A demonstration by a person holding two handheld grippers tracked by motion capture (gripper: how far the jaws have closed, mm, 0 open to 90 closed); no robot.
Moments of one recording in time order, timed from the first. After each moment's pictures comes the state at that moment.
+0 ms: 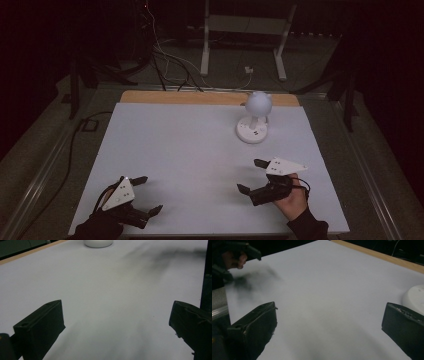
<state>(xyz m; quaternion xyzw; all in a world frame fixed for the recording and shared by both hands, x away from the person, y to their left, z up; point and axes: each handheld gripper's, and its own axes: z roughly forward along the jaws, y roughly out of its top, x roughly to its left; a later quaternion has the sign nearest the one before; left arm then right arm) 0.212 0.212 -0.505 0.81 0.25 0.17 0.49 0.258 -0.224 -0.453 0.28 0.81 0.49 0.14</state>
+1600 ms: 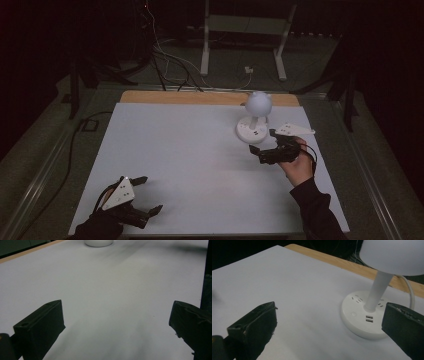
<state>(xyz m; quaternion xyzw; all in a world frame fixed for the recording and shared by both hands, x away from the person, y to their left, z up) 0.212 0.212 -0.505 0.82 0.25 0.17 0.49 0.344 -0.253 -0.431 0.37 0.78 0.46 0.19</state>
